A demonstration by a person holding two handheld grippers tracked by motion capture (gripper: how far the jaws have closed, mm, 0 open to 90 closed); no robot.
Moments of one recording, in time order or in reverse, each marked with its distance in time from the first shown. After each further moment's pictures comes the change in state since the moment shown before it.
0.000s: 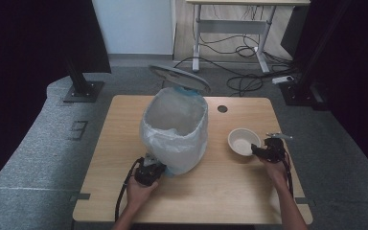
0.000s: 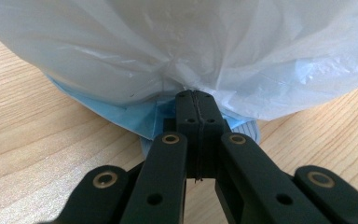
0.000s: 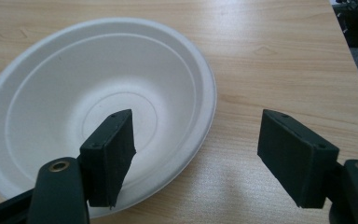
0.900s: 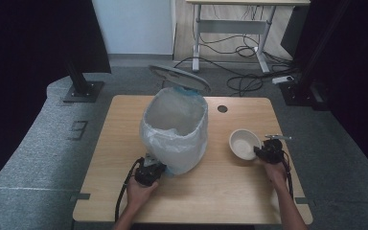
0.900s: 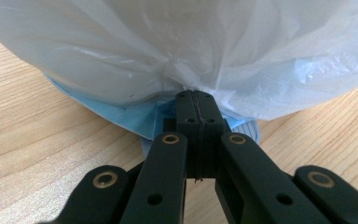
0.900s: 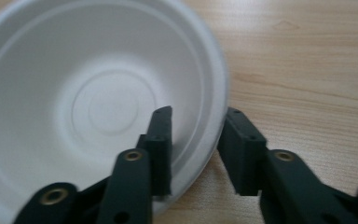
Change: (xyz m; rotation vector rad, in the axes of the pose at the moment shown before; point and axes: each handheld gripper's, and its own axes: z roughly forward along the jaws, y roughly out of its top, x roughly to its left) left arm -0.001 0.000 0.000 -0.003 0.005 0.005; right arm -0.003 -0.007 0.005 0.047 0.057 0.015
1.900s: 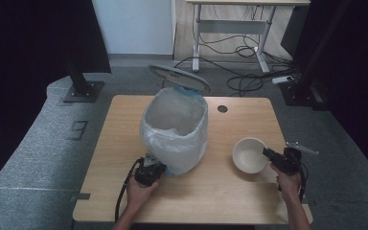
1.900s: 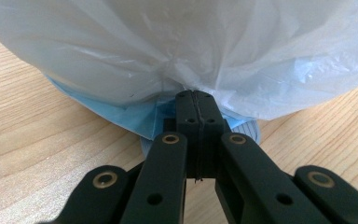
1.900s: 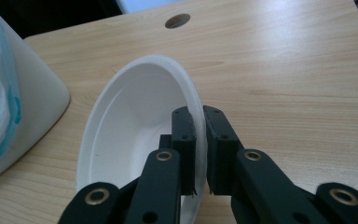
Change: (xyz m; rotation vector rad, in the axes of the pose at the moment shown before) left arm 0.000 0.000 0.000 -0.002 -0.002 0.002; right arm -0.018 -0.020 -0.063 -0.204 0.212 0.139
